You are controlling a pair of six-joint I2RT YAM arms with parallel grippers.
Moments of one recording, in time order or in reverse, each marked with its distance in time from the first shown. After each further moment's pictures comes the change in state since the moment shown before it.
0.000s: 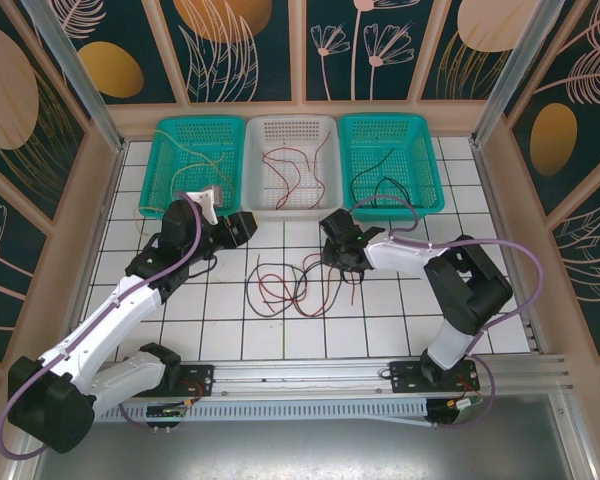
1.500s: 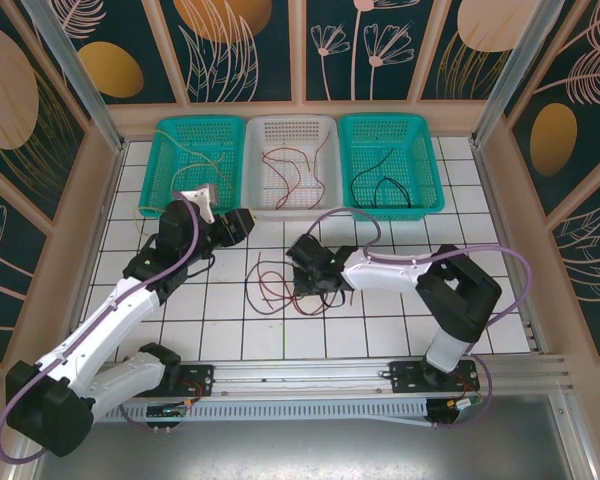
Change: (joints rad) left arm 0.000 -0.014 0.003 0.000 -0.062 0.004; right arm 0.277 -0.007 0.040 -0.090 -0.048 -0.117
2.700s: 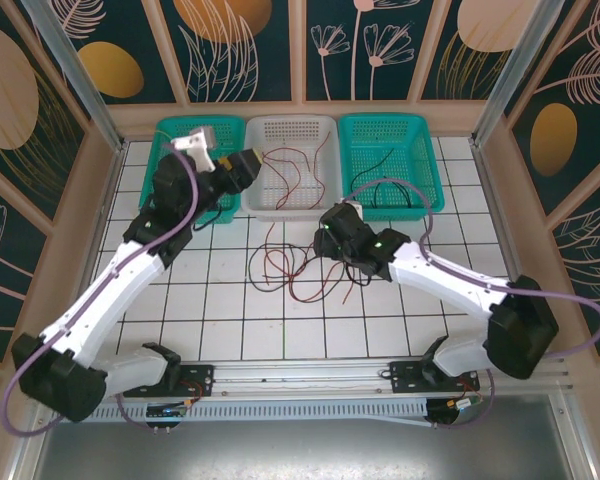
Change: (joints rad) left arm 0.000 0.157 0.317 0.104 -0.068 0.020; right arm -0.151 -0.296 0.020 -0.056 0.193 -0.003
